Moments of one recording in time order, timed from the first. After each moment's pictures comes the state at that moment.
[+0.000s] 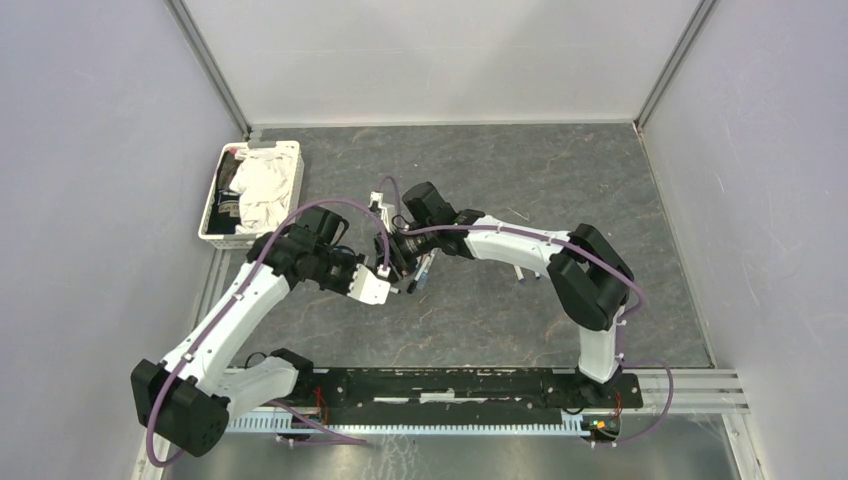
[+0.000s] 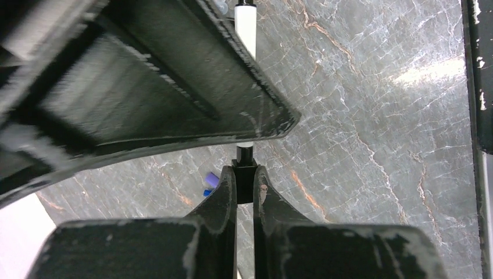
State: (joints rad) left arm -0.43 1.06 0.94 -1.04 0.44 1.48; right arm 0.87 1.91 1.36 -0.13 -0.86 0.42
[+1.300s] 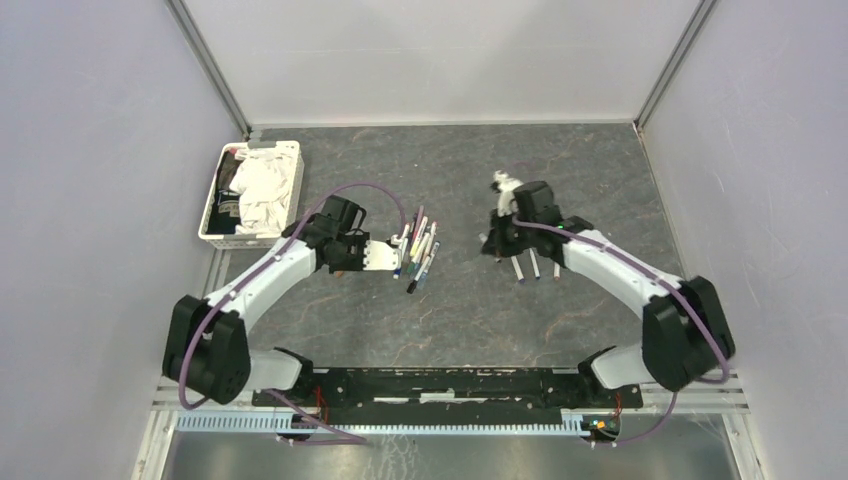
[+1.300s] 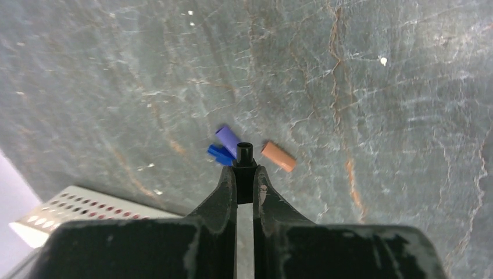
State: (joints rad) left arm -0.40 1.30 0.90 -0.72 0.10 1.26; right arm 0.54 1.47 0.93 -0.32 -0.35 0.24
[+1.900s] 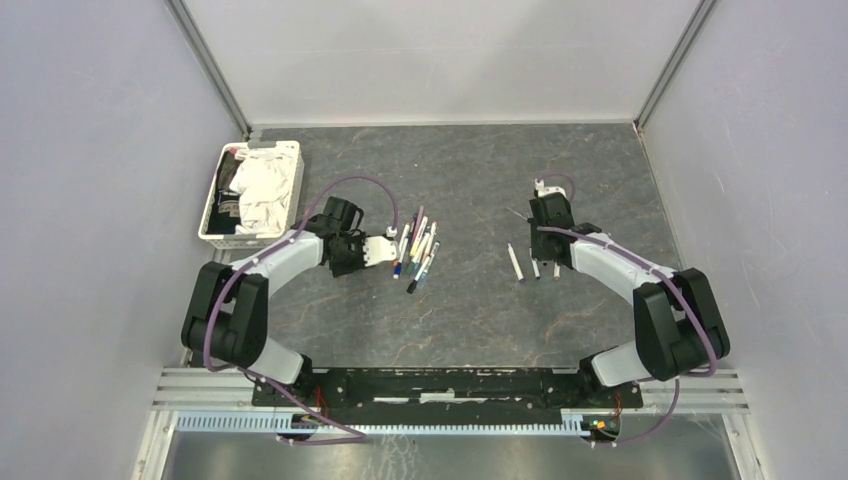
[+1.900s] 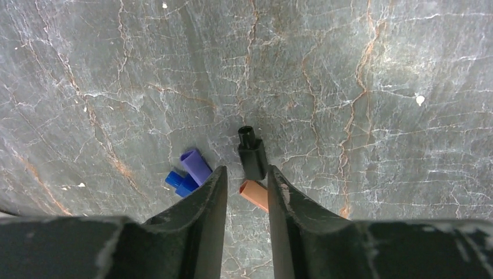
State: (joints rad) left arm -0.31 1.50 0.83 -0.54 0.16 1.11; right arm 0.34 1.45 0.81 -0.33 0.27 0.24
